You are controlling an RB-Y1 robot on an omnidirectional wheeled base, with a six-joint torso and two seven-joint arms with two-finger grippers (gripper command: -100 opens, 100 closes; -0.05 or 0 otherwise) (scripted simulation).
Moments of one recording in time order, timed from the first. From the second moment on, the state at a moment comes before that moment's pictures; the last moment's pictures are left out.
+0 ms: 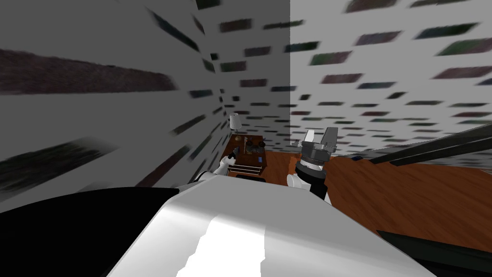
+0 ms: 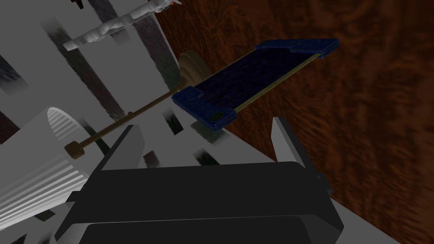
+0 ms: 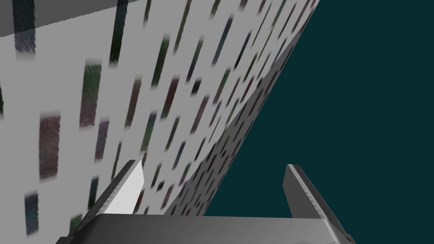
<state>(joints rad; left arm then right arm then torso) -0.29 0.11 -0.03 -0.69 -0.10 -0.03 -0.04 0.51 -0.01 0.03 -2.31 0.03 -0.63 0.17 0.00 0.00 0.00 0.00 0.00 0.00</state>
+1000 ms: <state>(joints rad) -0.27 0.11 -0.05 -0.72 -0.07 -0.02 -0.07 0.51 -0.01 0.03 -2.31 0.03 -0.63 0.17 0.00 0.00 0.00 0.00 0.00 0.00</state>
